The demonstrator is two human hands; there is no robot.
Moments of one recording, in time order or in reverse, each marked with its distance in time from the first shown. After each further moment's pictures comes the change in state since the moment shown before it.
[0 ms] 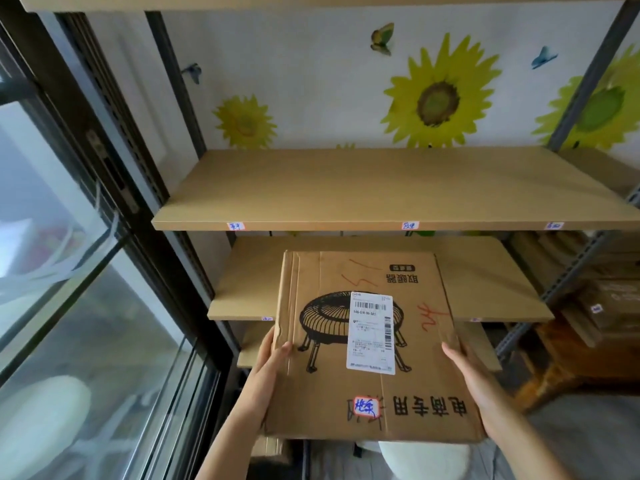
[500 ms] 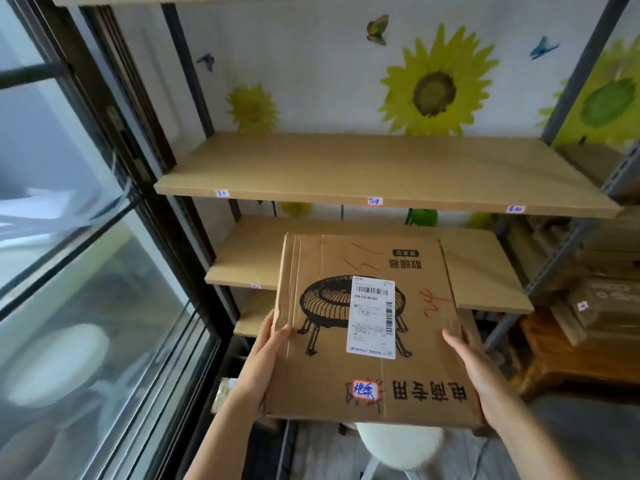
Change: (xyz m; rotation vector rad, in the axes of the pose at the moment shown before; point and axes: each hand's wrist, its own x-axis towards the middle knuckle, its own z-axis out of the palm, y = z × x) left_hand -0.083 -0.038 0.107 -0.015 0.154 0.046; right_hand -0.019 0.010 -0.116 -0.146 -0.106 -0.086
